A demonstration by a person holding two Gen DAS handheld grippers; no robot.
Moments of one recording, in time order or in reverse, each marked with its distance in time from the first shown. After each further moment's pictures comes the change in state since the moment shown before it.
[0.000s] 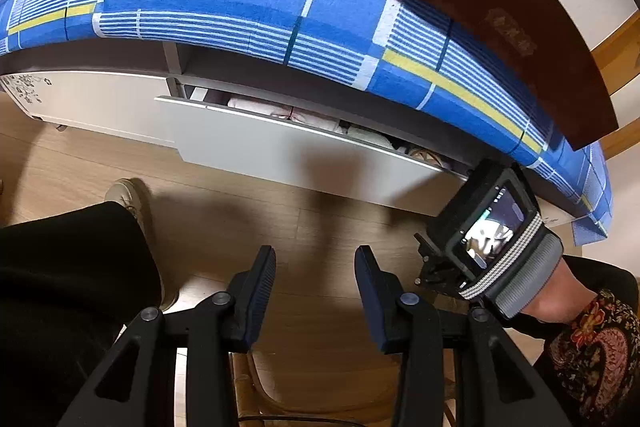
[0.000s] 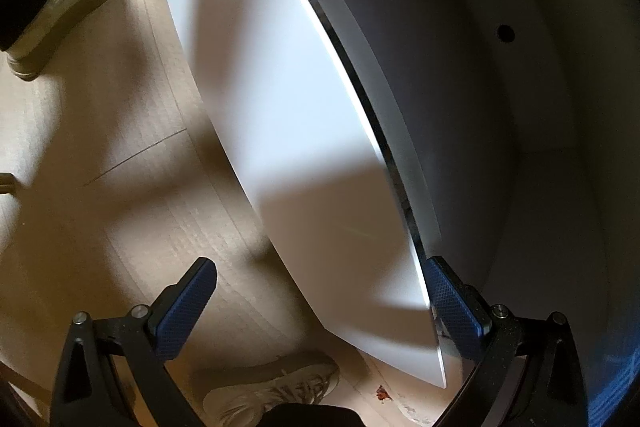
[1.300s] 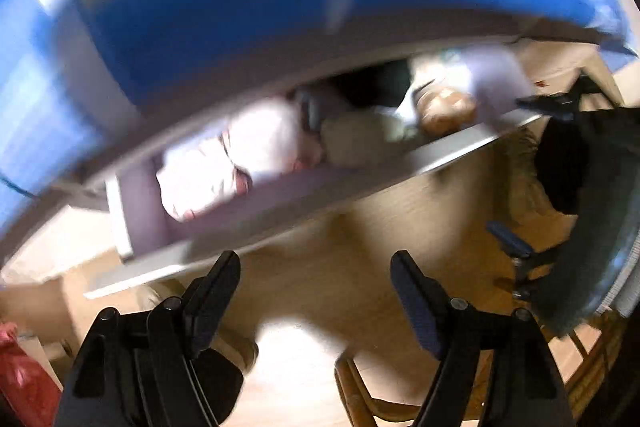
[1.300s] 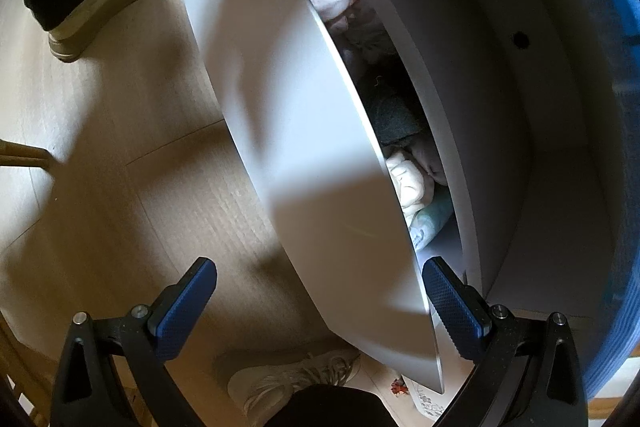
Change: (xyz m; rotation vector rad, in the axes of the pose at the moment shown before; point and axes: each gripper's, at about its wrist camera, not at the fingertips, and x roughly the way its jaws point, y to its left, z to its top) left arm 0.106 -0.075 0.085 0.597 0.174 0.154; right arm -0.030 0.014 -0.023 -0.035 -0.016 0.060
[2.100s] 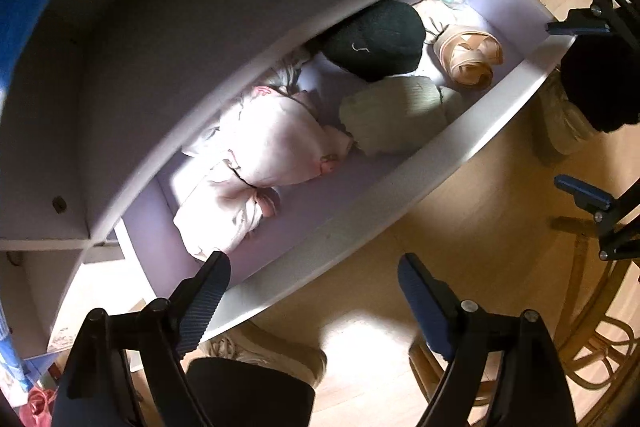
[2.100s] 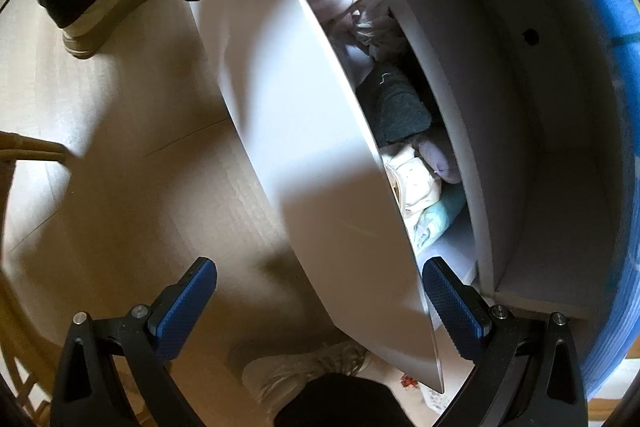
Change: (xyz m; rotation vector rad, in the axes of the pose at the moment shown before) left arm 0.061 0.000 -0.010 0.241 0.087 0.119; right arm 0.001 0.002 -0.002 0.001 0.027 0.057
